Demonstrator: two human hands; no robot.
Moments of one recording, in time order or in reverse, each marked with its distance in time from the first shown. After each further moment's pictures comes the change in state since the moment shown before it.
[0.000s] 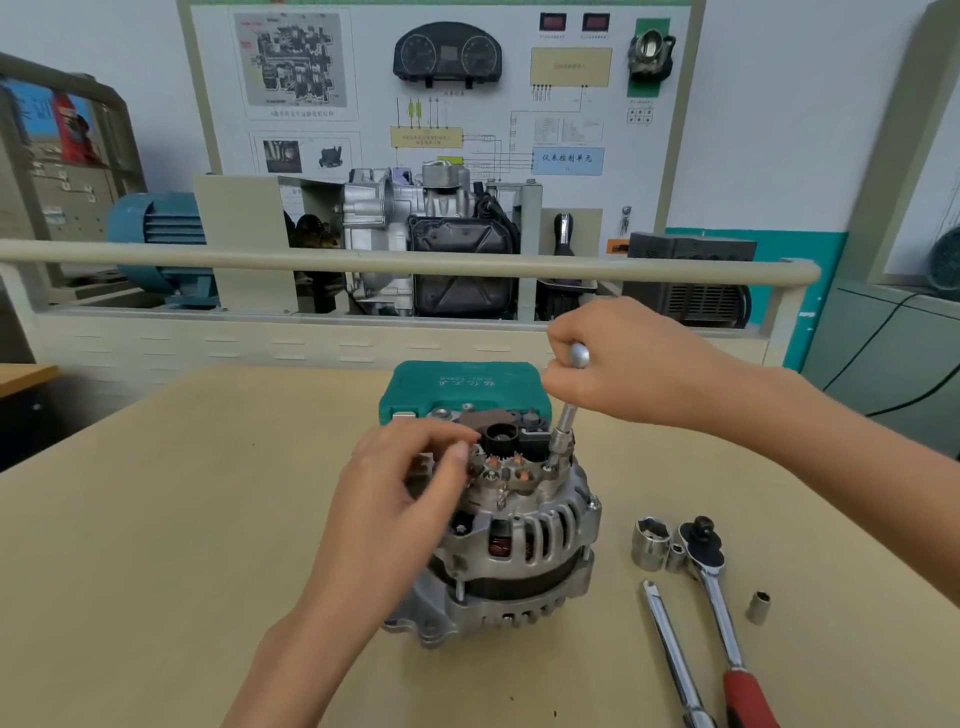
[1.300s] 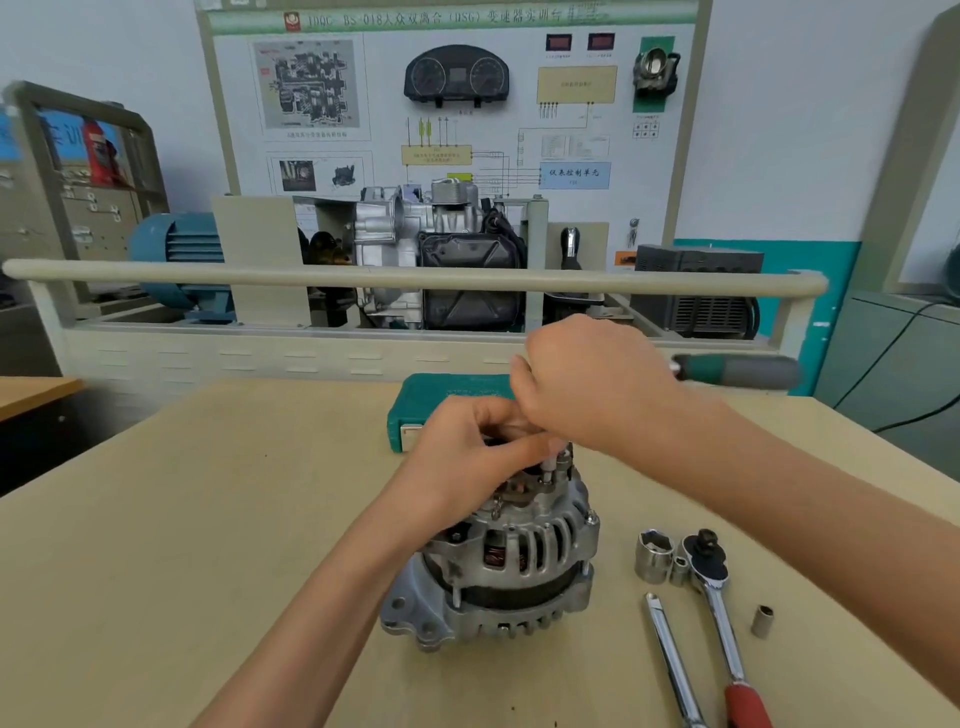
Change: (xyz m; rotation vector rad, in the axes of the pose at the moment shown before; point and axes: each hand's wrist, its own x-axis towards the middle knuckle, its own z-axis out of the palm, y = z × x) left_hand 0.043 0.031 0.021 -0.264 -0.379 -0.059; right_hand 0.010 -0.027 0.013 -0.318 0.119 0.012
